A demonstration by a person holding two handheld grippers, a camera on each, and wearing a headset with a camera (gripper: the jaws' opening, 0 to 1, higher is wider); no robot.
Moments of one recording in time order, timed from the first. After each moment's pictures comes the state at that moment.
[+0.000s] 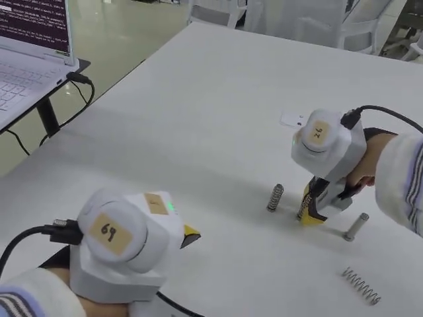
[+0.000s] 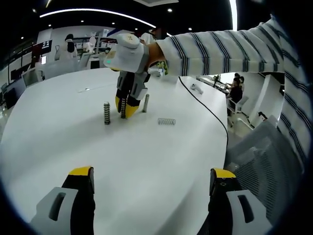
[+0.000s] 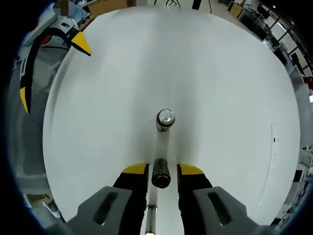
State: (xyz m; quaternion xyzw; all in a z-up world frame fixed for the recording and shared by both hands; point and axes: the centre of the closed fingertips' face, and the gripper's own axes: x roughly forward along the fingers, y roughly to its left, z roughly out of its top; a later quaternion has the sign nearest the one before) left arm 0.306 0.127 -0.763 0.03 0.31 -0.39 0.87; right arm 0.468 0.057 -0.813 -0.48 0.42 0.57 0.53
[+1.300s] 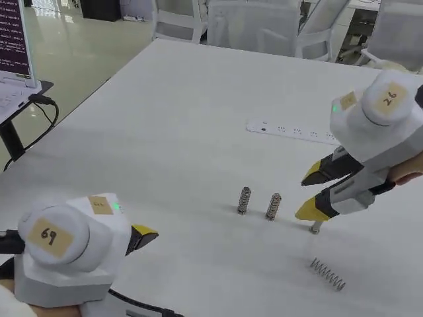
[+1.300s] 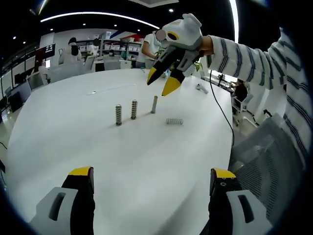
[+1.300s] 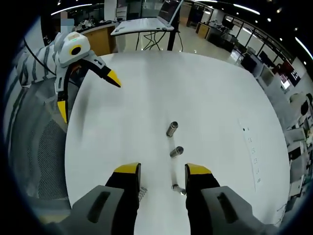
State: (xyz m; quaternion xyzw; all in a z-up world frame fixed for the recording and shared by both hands) left arm 0.309 0.151 -0.753 0.04 0.30 -0.37 0.88; right arm 0.422 0.029 -0.713 -0.37 0.34 0.55 0.67
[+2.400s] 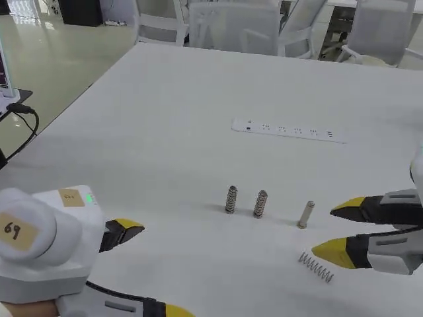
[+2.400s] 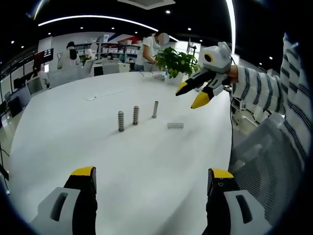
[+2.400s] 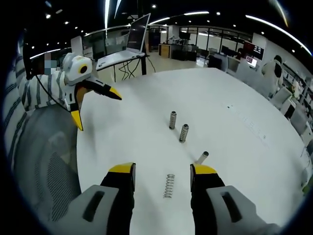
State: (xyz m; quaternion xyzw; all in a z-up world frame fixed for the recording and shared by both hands) left arm 0.314 0.155 -0.740 0.05 0.29 -0.38 0.88; right arm 0.372 -0.016 -0.715 -0.19 0.31 0.49 0.79
